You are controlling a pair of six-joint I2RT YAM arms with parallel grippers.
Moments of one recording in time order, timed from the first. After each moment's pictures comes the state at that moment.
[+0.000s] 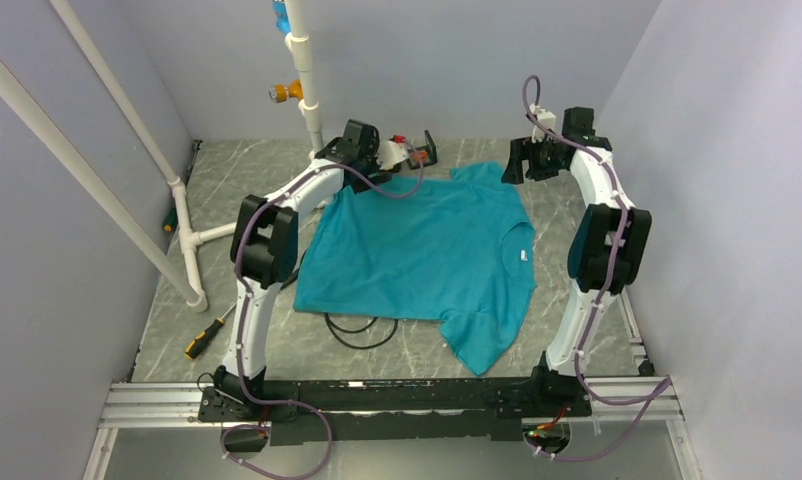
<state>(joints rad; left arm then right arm) -0.42 2.31 1.96 -0.36 -0.16 0.89 -0.14 2.08 1.81 -0.68 -0.56 -0.28</state>
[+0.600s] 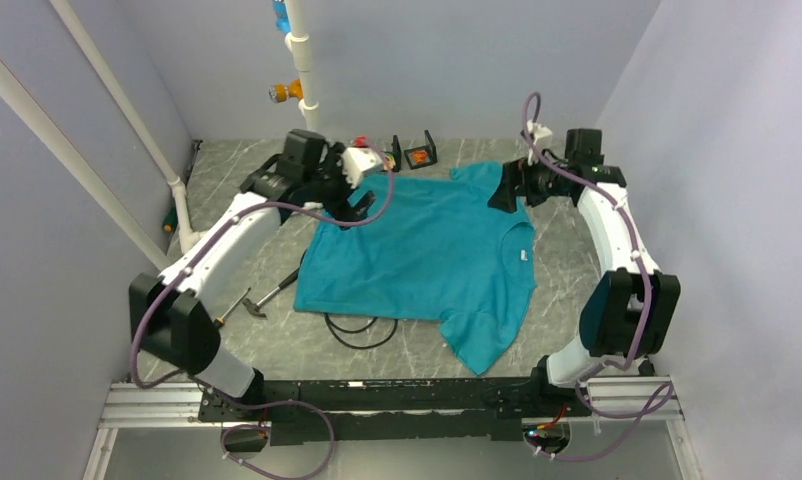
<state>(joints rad) -0.47 1.59 1.48 -0.56 0.33 0.55 -0.10 1.60 1.46 -0.71 -0.71 -0.29</state>
